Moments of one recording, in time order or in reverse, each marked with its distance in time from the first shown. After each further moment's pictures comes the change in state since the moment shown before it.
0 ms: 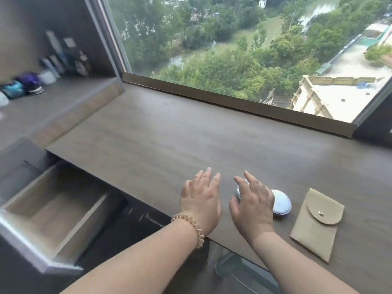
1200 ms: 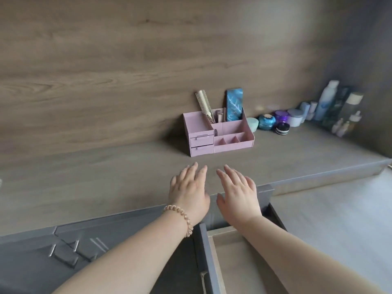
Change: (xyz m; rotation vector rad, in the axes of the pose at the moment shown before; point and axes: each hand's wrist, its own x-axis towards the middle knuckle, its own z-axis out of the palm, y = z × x) left_hand -0.171 -0.611 -0.161 0.017 0.383 -0.986; right_hand 0.042 -0.679 0.219 0.174 -0.343 -1.108
